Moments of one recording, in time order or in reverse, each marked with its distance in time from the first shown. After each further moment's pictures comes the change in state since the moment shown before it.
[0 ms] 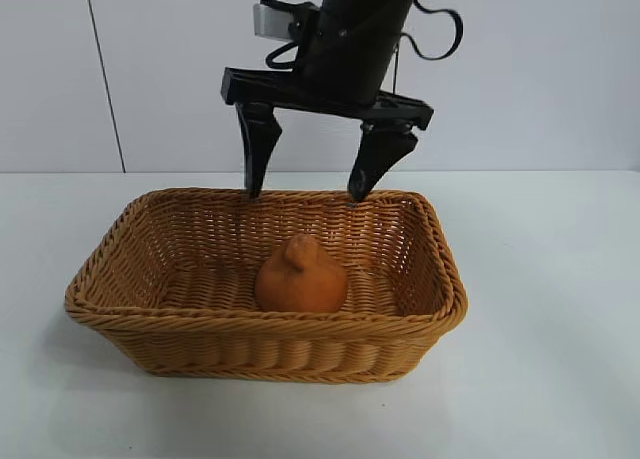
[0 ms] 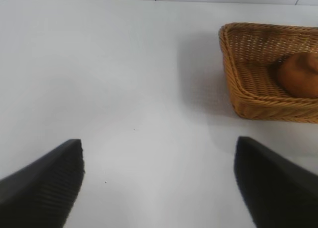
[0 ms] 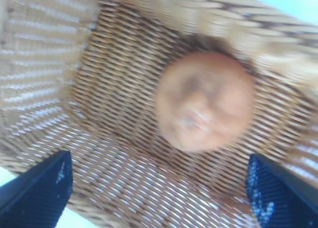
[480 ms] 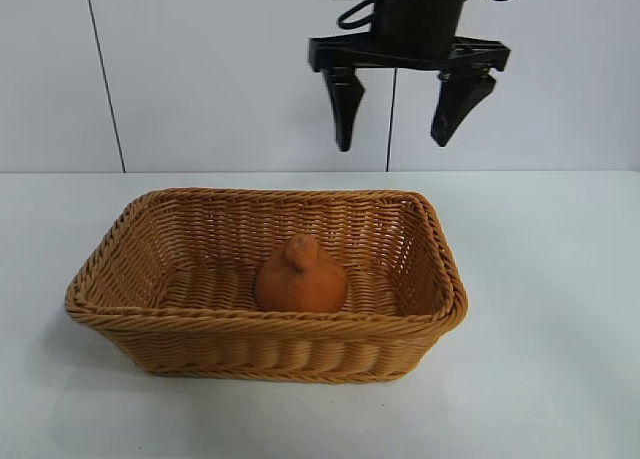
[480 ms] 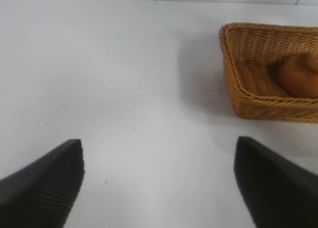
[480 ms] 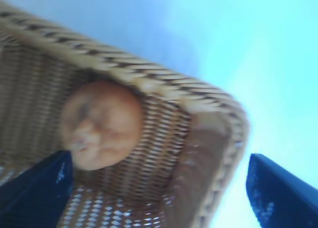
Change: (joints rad) left arm 0.000 0.000 0.000 0.000 0.000 0.000; right arm -0.367 0.000 0.000 -0.034 0.009 -0.034
